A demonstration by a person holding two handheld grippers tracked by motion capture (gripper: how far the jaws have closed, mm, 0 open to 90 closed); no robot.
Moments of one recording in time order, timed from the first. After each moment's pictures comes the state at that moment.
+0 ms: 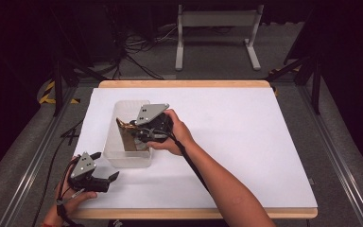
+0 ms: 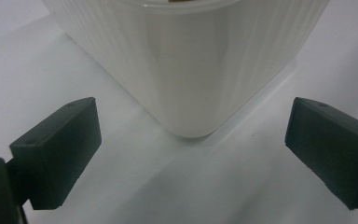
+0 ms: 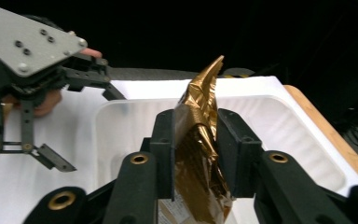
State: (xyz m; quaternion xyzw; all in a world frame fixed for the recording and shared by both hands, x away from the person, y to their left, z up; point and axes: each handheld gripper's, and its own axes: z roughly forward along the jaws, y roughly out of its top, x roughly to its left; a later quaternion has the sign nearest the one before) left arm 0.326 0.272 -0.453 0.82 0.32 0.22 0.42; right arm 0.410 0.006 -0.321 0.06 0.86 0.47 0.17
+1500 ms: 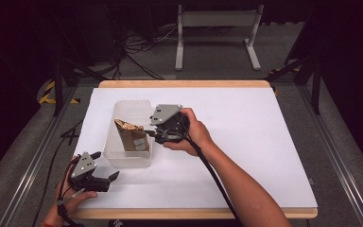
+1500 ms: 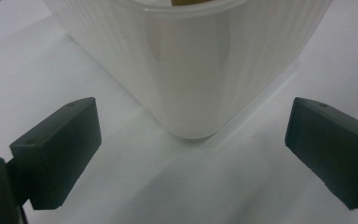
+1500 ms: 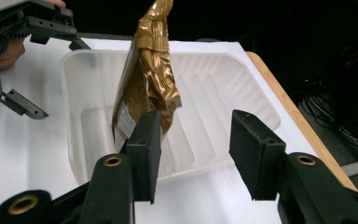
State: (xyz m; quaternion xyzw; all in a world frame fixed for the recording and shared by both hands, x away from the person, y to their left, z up) left arm 0.326 0.271 -0.452 0.82 0.32 0.23 0.41; right arm 0.401 -0.035 -0.308 0.09 0.88 0.41 0.23
